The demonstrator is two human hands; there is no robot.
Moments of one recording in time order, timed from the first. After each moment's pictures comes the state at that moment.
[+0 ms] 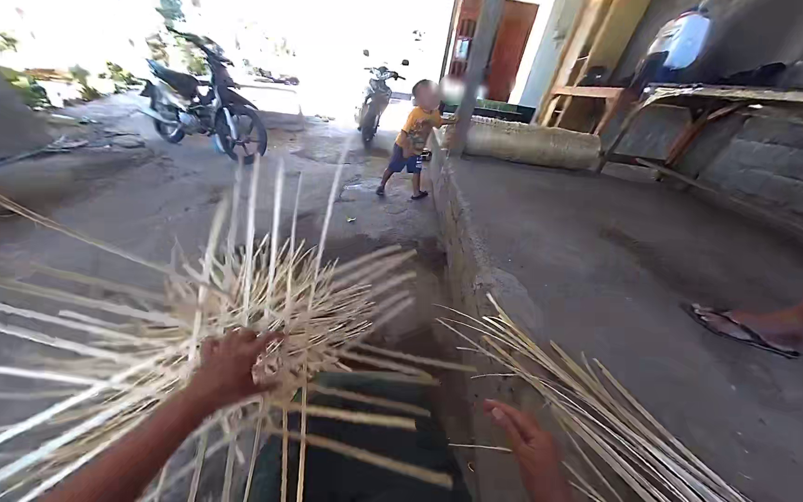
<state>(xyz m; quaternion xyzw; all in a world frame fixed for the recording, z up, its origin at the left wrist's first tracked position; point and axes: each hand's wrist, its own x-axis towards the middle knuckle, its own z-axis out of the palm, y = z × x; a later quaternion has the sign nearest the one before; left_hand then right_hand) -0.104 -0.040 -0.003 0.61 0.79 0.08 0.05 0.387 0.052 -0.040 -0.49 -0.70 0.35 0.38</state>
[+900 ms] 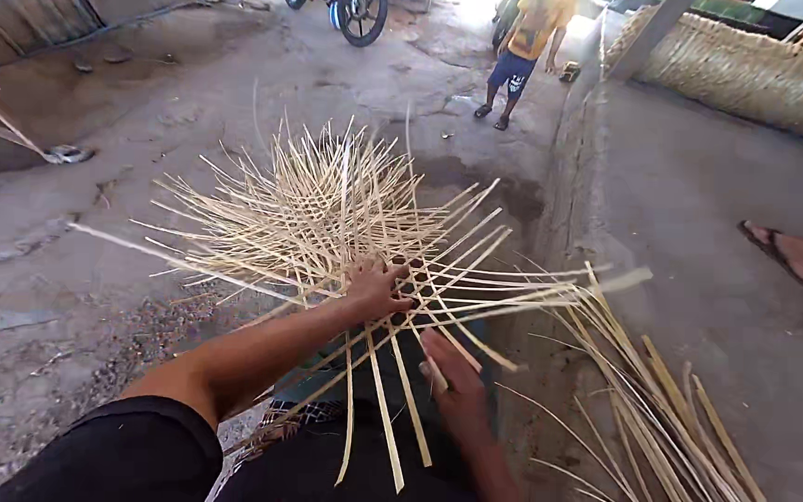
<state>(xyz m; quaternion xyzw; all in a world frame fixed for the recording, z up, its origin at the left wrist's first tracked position) 0.007 -0.010 -0.070 0.53 0.81 0.17 0.20 0.268 -0.007 -0.078 -0.16 -0.84 0.37 0.36</state>
